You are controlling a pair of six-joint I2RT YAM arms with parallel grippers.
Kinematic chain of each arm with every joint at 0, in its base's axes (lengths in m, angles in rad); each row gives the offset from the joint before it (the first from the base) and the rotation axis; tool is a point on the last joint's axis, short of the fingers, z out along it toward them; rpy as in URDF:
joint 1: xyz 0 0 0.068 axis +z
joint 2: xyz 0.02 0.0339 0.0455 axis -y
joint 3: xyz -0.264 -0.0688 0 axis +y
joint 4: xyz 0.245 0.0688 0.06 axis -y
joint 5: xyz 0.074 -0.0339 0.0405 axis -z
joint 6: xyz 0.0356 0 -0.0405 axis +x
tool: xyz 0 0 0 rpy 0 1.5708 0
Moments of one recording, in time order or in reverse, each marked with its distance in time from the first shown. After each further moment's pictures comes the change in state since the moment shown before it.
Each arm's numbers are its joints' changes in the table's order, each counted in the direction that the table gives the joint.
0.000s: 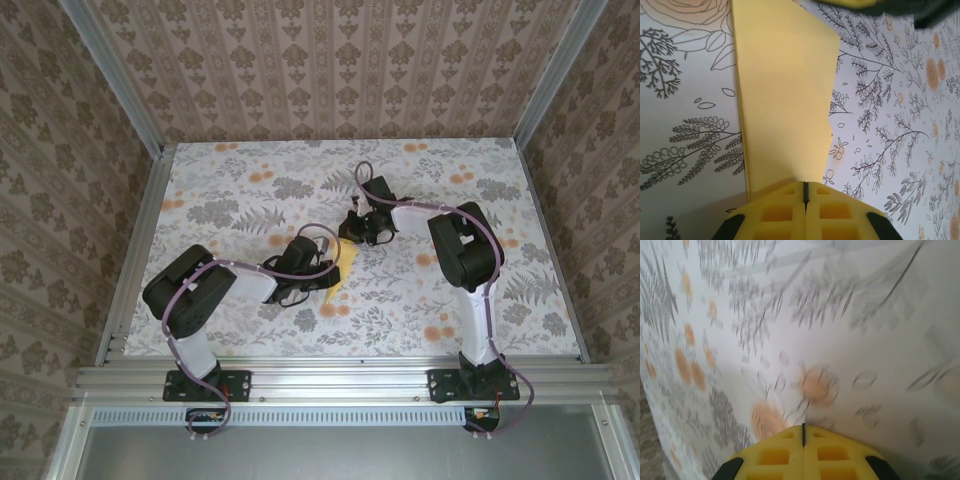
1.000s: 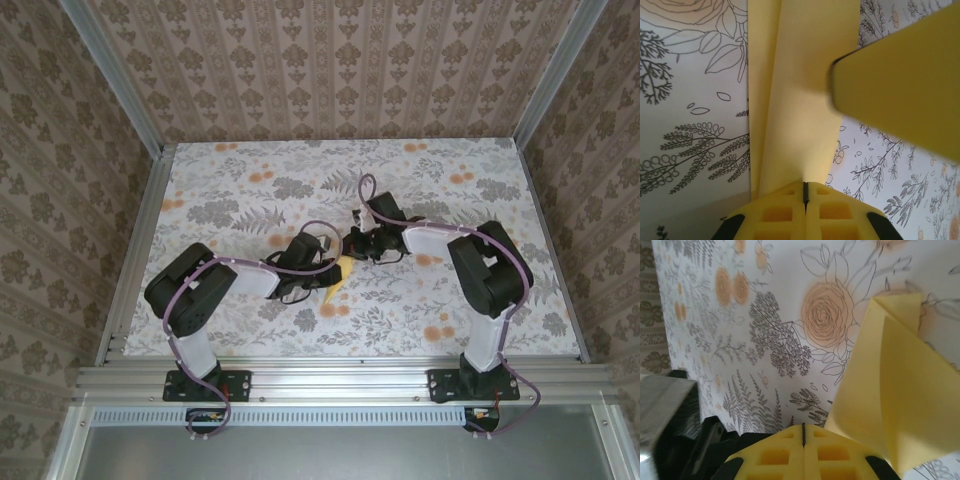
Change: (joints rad) left arm 0.004 -0.013 -0.049 -0.066 0.008 -0.002; right arm 0.074 0.259 0.316 0.125 -0.069 0.005
